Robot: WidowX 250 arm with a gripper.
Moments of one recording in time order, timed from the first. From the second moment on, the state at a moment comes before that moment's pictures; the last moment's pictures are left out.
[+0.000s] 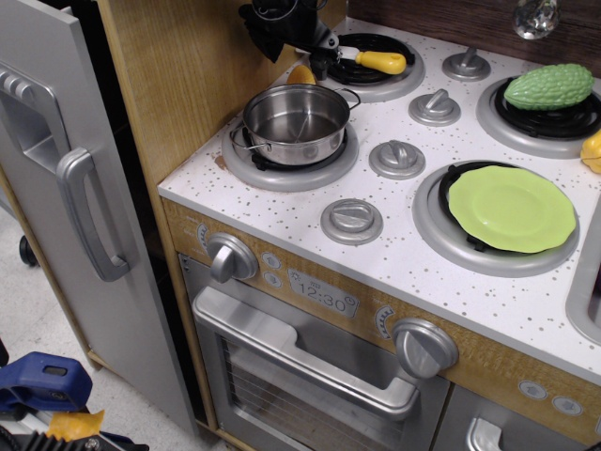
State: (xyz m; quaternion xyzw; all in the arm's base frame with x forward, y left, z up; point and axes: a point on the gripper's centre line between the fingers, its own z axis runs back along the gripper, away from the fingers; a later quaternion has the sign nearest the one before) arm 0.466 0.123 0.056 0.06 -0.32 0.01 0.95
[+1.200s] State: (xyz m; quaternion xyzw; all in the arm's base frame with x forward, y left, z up) arm 0.476 0.127 0.016 0.03 -0.32 0.02 0.95
